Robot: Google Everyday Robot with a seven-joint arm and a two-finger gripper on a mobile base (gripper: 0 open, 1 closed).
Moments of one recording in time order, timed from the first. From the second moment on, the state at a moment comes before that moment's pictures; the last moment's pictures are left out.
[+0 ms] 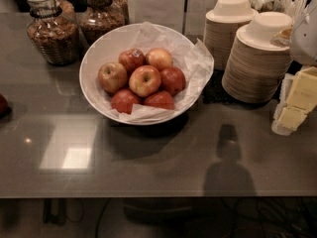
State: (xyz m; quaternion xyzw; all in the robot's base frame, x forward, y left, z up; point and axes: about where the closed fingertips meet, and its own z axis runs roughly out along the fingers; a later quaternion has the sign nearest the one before) arm 0.438 -0.217 0.976 -0.60 0.78 -0.03 0.16
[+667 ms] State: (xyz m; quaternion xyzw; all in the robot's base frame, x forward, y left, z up) arm 0.440 -0.207 0.971 -0.61 0.78 -0.03 0.17
